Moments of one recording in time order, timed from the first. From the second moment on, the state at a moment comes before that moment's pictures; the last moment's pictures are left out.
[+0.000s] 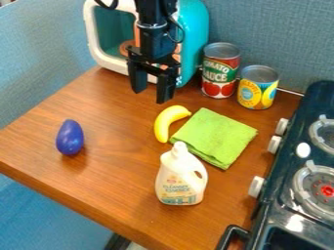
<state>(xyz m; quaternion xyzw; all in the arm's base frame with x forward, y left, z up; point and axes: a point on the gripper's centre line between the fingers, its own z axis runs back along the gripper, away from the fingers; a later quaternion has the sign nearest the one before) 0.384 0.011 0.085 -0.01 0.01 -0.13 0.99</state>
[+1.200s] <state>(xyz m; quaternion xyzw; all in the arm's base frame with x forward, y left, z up) 0.394 0.006 0.039 -0.02 -0.06 -0.05 1.00</state>
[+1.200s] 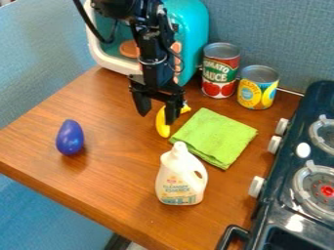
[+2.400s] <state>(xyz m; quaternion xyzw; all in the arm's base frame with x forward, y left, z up) 0.409 0.007 0.019 -0.03 -0.02 0.00 1.00</state>
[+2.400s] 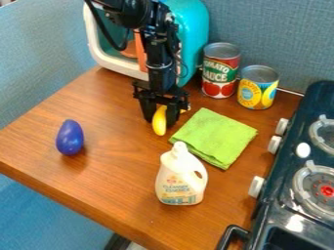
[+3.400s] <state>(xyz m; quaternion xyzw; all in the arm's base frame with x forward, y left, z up) 0.320 0.010 0.061 -0.04 0.01 -0.03 1.00</state>
